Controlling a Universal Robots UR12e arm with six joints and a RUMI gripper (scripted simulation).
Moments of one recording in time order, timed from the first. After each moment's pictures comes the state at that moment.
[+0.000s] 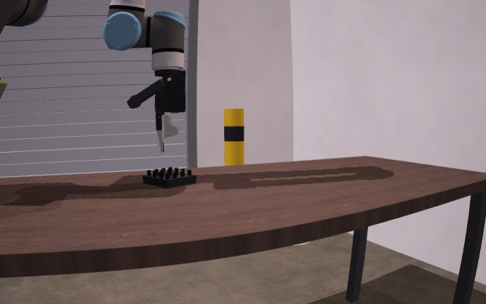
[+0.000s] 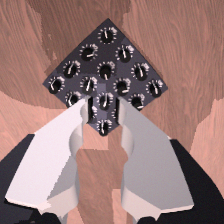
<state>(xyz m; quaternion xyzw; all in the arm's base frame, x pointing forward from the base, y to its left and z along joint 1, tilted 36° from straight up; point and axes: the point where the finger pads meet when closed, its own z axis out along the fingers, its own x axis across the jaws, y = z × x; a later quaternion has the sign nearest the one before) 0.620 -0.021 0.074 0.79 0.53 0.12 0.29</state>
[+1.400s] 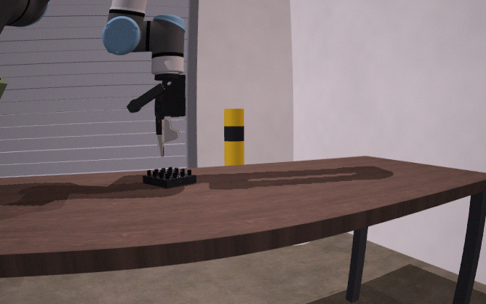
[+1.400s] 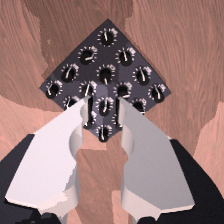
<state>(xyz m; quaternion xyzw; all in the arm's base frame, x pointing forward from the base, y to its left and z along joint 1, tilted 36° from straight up) 0.626 -0.025 0.065 0.79 0.53 0.12 0.29</state>
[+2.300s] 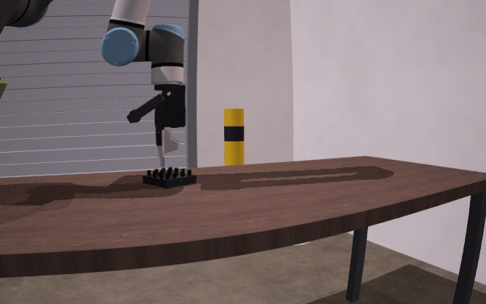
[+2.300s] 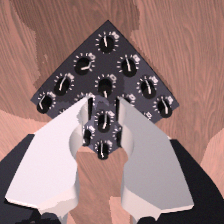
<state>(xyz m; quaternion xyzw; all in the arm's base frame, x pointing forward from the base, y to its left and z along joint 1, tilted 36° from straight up) 0.639 -0.035 0.042 0.79 0.53 0.12 0.29</state>
